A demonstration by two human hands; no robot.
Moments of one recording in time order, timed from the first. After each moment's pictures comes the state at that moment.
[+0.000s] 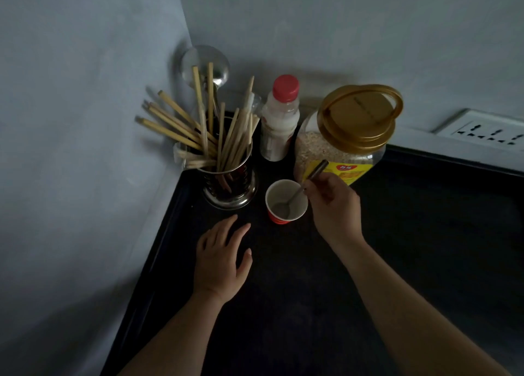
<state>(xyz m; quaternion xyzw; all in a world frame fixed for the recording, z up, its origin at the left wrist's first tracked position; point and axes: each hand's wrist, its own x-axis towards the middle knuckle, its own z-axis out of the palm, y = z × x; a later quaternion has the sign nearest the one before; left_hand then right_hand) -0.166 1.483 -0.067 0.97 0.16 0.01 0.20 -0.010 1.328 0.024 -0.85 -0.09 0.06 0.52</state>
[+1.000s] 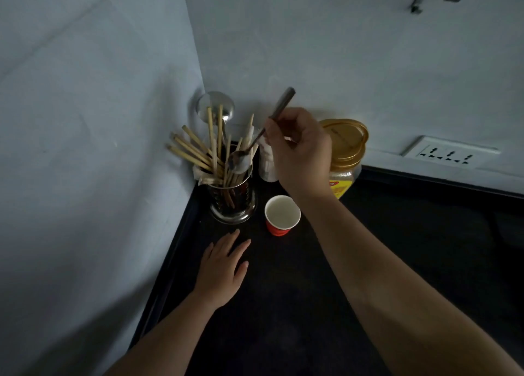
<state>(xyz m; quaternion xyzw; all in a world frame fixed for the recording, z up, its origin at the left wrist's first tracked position) -0.172 1.499 -0.059 0.97 0.09 -0.08 0.20 -0.011 1.402 0.160 -0.73 -0.21 -0.09 0.64</state>
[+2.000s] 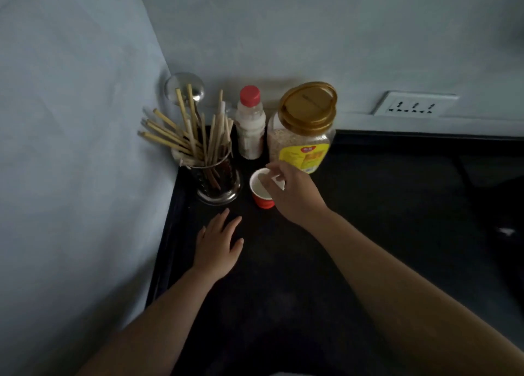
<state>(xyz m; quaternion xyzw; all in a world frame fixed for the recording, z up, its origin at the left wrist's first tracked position) -0.167 1.498 -0.050 0.97 0.09 -0.11 0.21 -0.057 1.338 0.081 -0.89 -0.16 0.11 0.41</state>
